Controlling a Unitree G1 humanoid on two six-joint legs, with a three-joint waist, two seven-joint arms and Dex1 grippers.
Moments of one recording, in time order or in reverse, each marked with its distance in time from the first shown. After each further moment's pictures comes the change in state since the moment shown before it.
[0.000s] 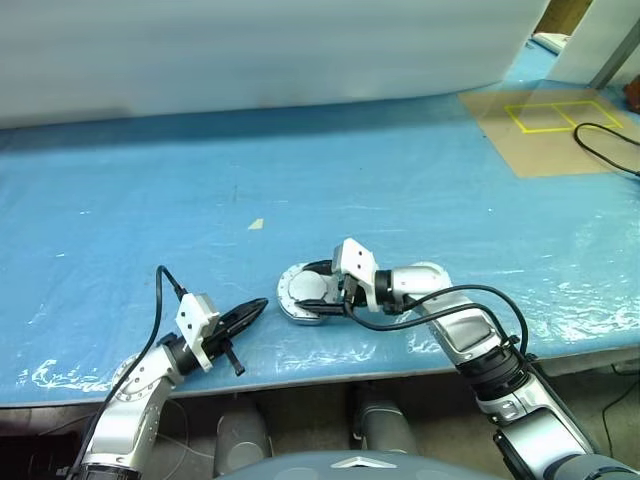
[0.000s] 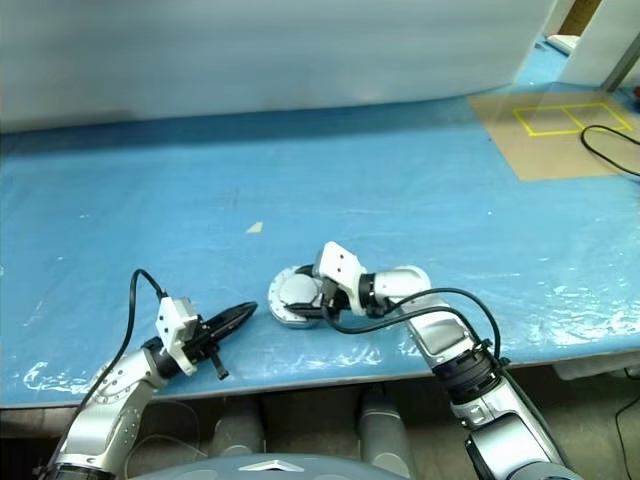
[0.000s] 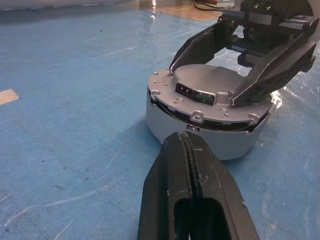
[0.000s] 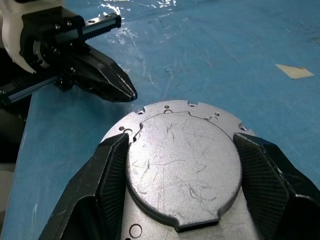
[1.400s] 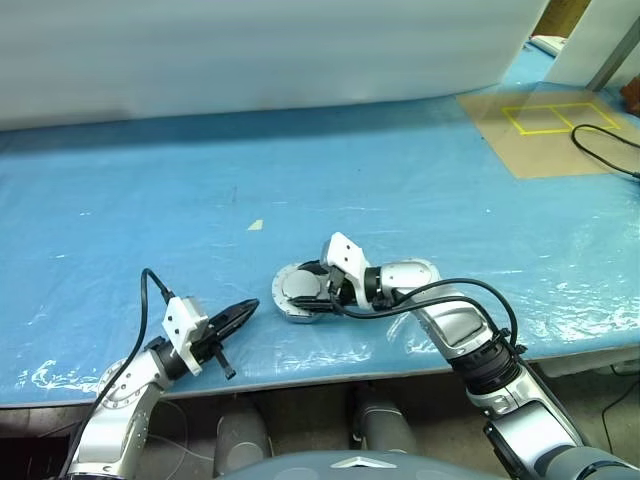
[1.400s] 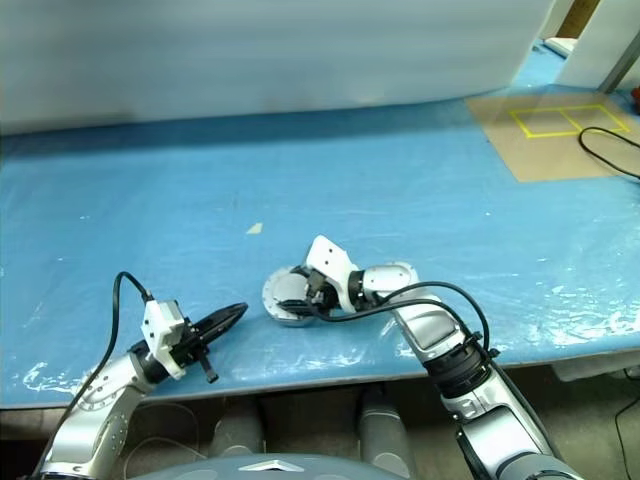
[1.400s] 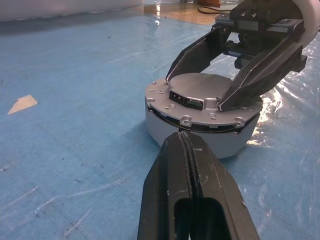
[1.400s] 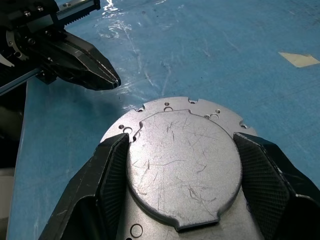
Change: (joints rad) left arm 0.043 0.025 0.035 -0.033 -0.023 -0.017 -0.011; right arm -0.045 0.002 0.048 -0.050 -0.021 0.163 -0.049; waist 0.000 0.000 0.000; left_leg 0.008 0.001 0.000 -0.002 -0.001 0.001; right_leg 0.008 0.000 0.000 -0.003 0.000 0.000
